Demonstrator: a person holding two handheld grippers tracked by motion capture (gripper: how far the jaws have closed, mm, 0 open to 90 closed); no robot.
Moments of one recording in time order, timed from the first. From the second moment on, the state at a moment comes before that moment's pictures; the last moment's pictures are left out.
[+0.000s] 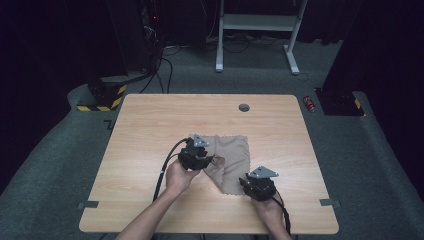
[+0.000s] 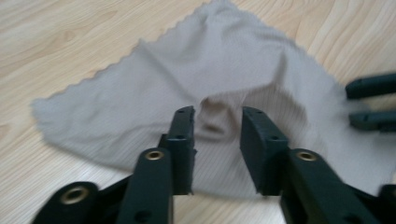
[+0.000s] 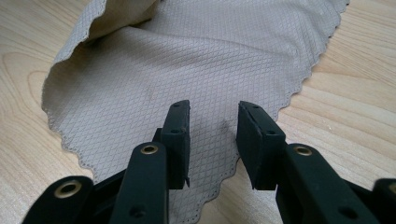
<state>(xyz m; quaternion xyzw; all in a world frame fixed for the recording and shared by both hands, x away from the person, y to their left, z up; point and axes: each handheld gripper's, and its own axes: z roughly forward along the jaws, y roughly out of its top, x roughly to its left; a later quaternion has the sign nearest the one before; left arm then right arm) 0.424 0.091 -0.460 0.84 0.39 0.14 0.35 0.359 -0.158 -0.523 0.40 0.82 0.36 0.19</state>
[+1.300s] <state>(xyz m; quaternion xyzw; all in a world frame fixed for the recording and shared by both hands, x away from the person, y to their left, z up) 0.462 0.040 -0.478 0.85 0.41 0.09 0.31 0.358 -0.158 -0.523 0.40 0.82 0.36 0.19</state>
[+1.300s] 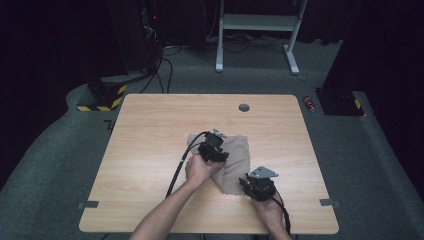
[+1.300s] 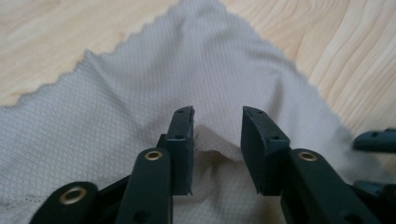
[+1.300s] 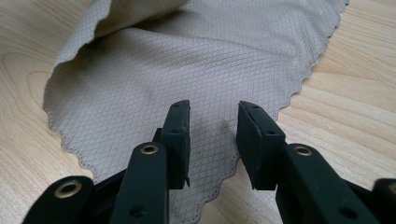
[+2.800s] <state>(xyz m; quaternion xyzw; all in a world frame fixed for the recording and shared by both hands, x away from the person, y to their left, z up) 0.332 0.178 -0.493 0.83 0.44 0.12 0.31 0.324 -0.173 -0.511 0.38 0.83 0.36 0.16</state>
